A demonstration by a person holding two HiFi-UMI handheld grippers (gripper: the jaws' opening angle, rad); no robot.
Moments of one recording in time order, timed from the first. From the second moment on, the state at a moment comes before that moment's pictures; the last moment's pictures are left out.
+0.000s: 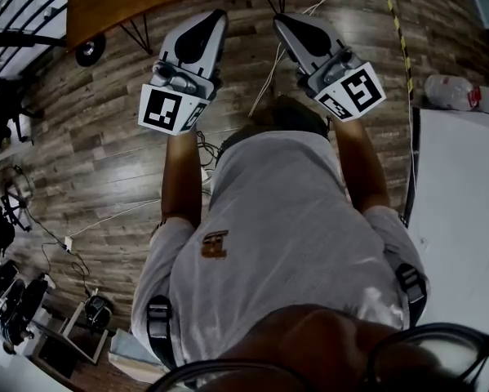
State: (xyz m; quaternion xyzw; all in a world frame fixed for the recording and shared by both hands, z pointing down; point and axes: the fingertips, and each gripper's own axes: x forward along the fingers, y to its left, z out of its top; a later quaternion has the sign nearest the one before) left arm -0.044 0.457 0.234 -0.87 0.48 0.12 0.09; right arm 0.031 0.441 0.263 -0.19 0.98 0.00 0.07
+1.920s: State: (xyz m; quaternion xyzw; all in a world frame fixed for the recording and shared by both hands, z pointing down) left arm -0.018 0.021 0.254 -0.83 0.55 0.05 0.09; right arm 0.052 -0.006 0.274 -0.08 0.99 -0.01 0.07
